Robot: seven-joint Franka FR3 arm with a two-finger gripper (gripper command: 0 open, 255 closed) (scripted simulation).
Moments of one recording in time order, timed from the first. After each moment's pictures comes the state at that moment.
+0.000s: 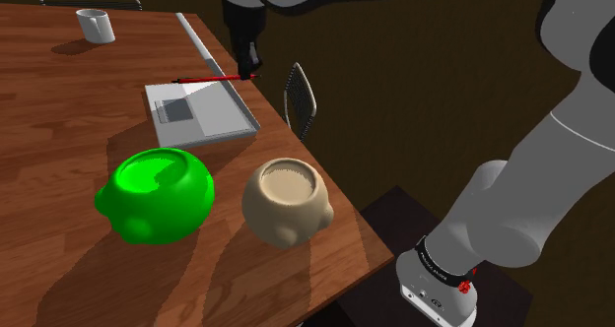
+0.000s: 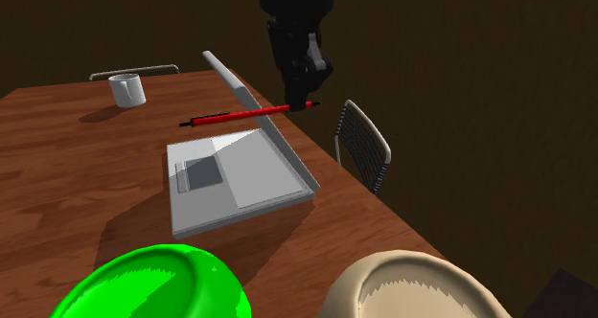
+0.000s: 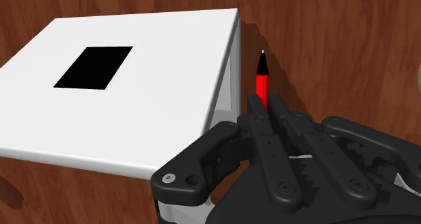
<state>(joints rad) 0.32 -0.01 0.27 -1.77 -0.29 1.89 -0.75</state>
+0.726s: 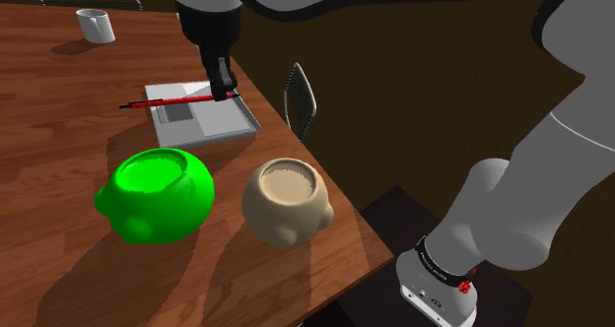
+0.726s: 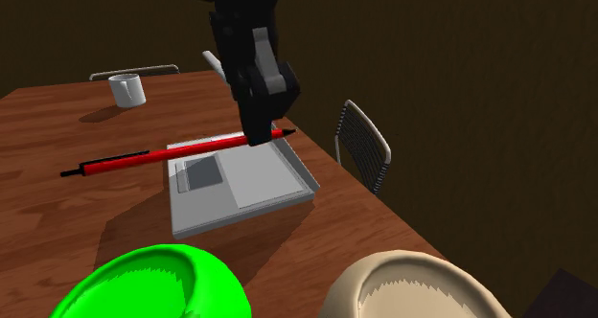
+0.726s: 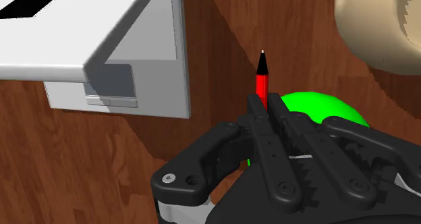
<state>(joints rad) 0.43 -0.01 0.39 -1.72 -0.30 1.77 -0.53</state>
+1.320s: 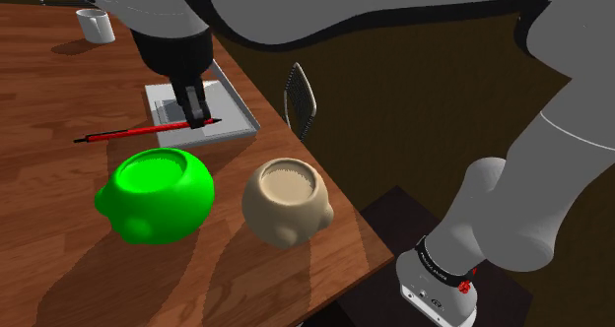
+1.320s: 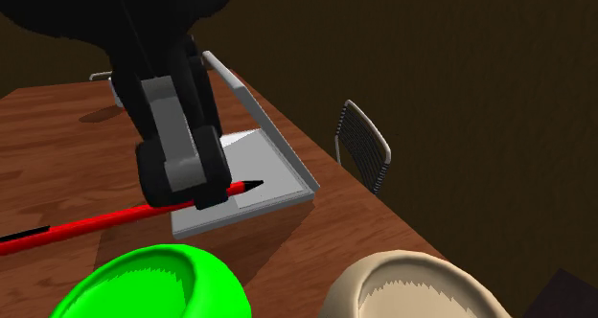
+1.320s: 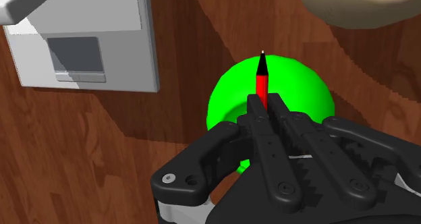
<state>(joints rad) 0.51 0.05 0.47 -1.66 -0.33 1.72 -0.38</state>
